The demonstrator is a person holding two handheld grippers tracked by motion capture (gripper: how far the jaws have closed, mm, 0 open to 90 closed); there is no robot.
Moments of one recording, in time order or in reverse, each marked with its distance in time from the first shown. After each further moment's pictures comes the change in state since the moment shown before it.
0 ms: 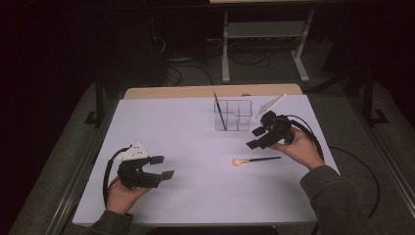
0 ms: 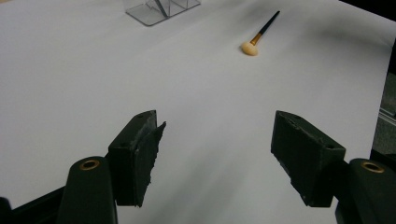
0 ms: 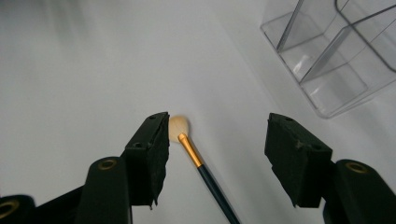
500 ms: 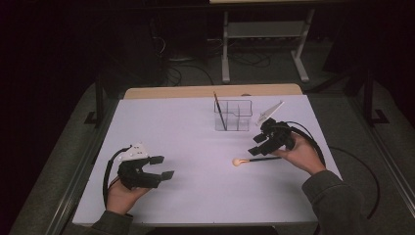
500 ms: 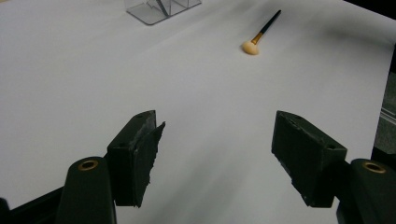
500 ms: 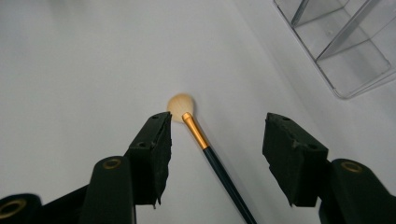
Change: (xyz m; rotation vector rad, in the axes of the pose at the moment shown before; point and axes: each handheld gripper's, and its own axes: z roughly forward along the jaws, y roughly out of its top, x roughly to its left) left arm 0.000 0.000 0.000 0.003 0.003 0.001; right arm 0.004 -0.015 0.010 0.046 -0.003 -0.025
